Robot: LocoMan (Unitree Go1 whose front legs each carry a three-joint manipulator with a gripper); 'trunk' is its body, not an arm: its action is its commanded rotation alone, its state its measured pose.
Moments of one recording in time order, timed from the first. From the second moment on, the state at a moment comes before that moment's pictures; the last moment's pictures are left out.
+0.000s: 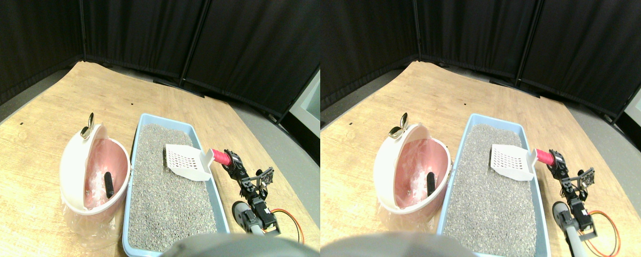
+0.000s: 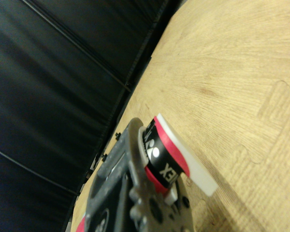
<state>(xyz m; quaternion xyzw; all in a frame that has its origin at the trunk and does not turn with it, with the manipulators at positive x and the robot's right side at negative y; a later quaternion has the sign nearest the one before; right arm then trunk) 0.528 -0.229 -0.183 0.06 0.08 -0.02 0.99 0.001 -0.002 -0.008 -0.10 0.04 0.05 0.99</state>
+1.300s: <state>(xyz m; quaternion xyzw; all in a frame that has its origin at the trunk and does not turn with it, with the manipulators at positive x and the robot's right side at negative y) 0.506 -0.237 -0.207 0.12 0.22 -0.08 0.96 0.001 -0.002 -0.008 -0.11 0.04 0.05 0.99</state>
